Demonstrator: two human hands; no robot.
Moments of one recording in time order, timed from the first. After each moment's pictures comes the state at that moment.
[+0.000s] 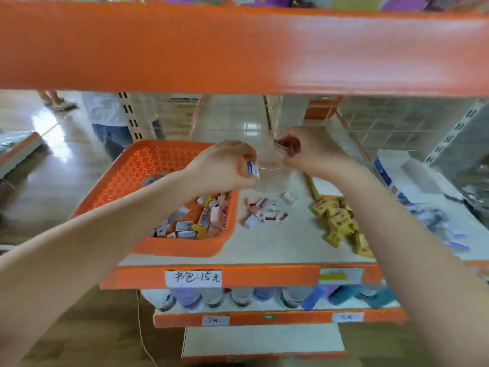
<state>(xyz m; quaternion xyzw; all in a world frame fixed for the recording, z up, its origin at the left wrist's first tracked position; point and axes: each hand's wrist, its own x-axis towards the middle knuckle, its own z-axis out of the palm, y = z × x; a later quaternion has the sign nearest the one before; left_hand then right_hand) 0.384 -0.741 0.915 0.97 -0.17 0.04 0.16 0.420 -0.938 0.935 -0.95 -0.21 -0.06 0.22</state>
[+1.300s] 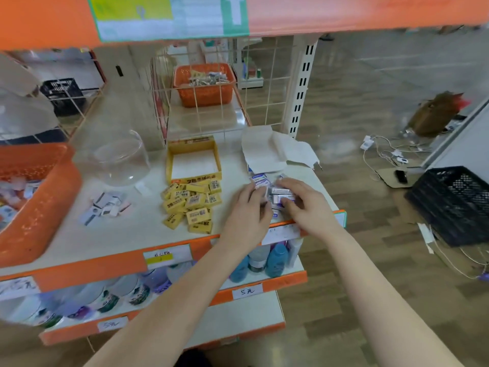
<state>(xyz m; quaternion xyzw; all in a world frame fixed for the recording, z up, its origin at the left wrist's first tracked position) 0.330 -1.114 0.798 0.93 -0.14 0.07 0.34 0.340 -1.275 0.801 -0.92 -0.11 -0.11 0.36</state>
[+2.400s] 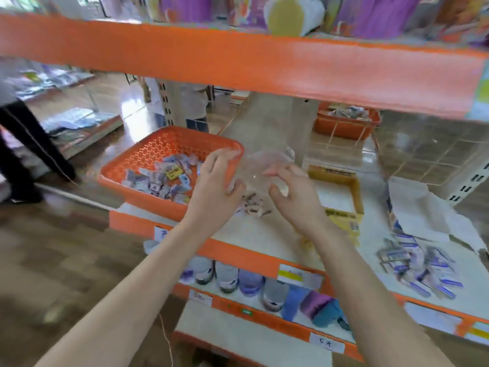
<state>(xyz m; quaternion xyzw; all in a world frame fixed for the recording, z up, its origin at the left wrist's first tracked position) 0.286 -0.834 0.894 0.90 0.04 0.29 0.33 0.368 -0.988 0.883 -0.86 -0.35 -0.09 0.37</state>
